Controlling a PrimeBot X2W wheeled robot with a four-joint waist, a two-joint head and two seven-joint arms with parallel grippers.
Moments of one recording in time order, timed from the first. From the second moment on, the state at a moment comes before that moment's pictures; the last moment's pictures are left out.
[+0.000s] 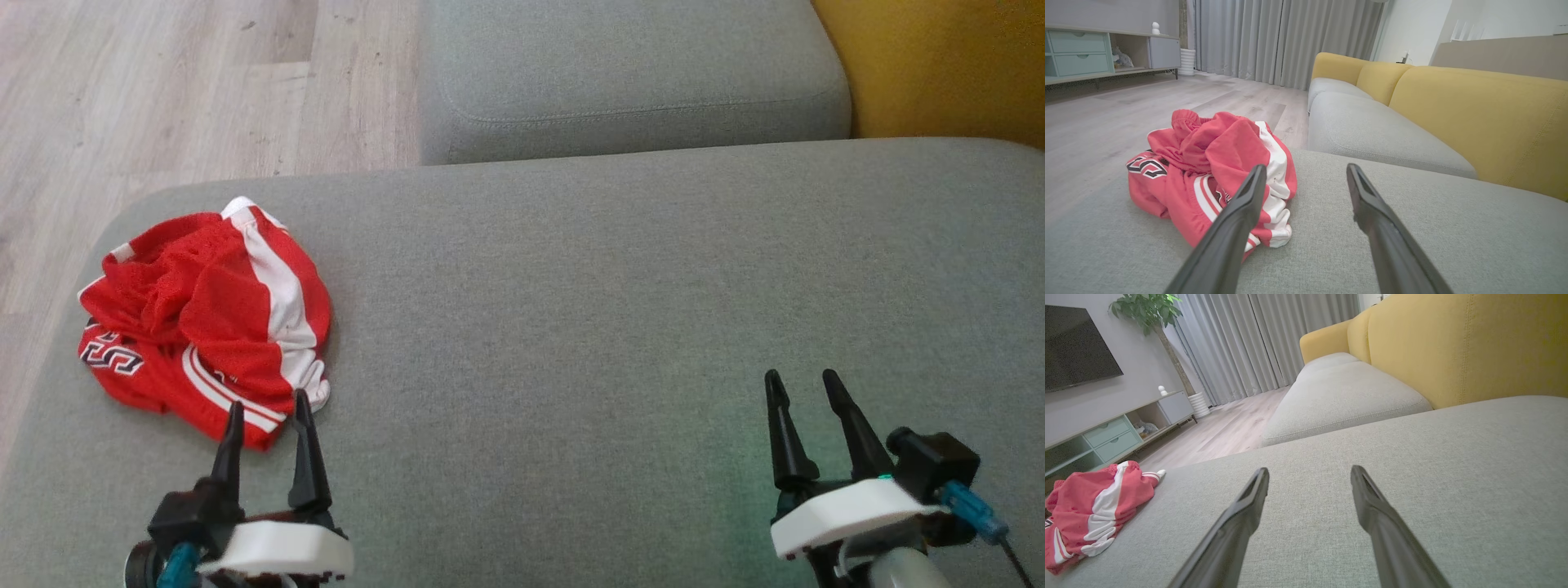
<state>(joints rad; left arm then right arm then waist) 0.03 0.05 -0.10 0.22 -0.30 0.03 -0.19 0.01 -0.04 0.08 0.30 0.28 0.13 -0.19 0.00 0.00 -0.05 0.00</state>
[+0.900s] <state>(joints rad) 0.03 0.05 -0.09 0.26 -0.08 0.04 -0.25 0.01 -0.04 0.05 0.33 0.04 0.13 -0.25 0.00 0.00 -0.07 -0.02</state>
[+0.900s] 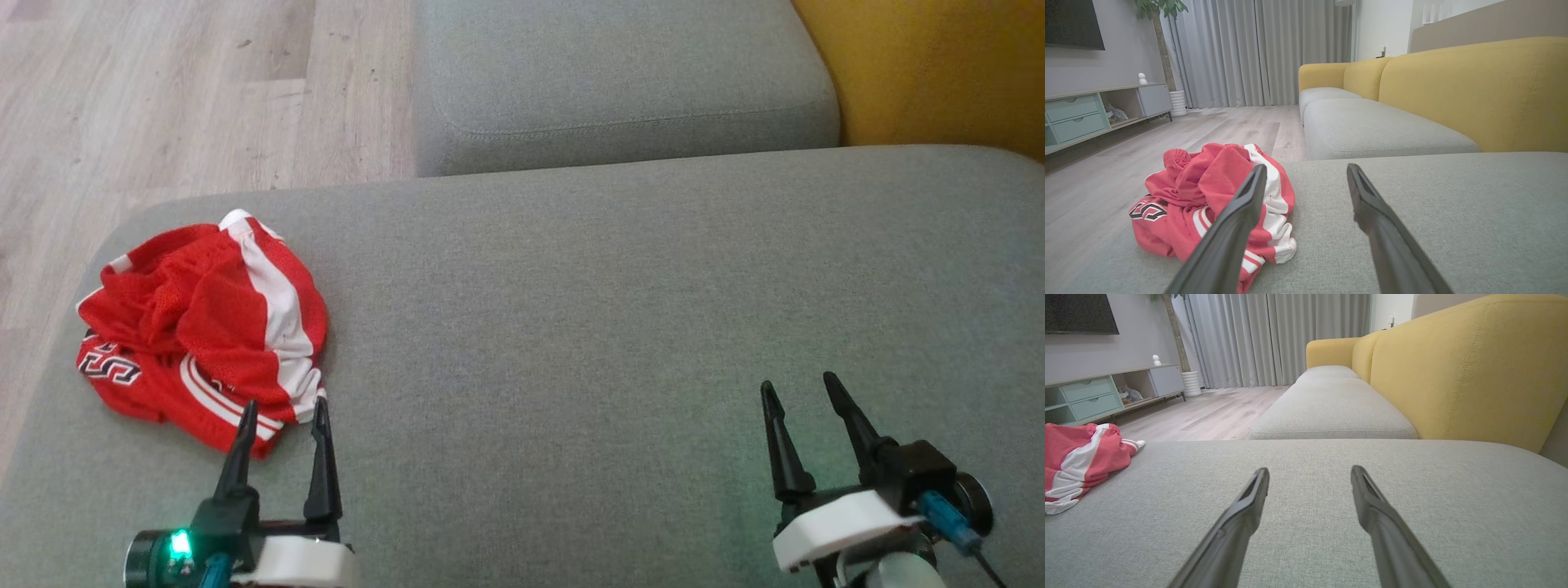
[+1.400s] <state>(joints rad) 0.01 0.05 -0.04 0.30 -0.10 0.02 -0.25 0.01 -0.04 0.03 0.33 0.04 0.13 -0.25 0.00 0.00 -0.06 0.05</state>
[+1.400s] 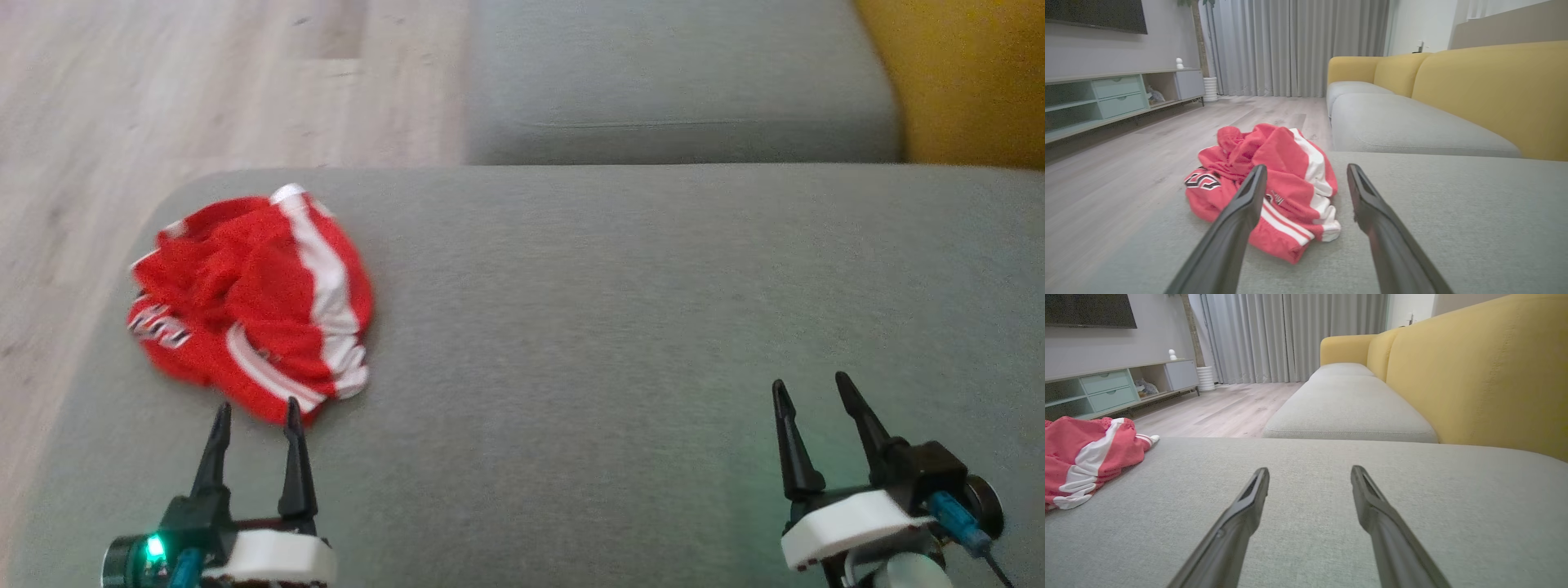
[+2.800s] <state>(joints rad) -1.02 0.17 -0.04 0.96 -0.16 -0.13 -0.15 -0.28 -0.08 -0.12 0.24 -0.27 0.13 -0.25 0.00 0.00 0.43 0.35</state>
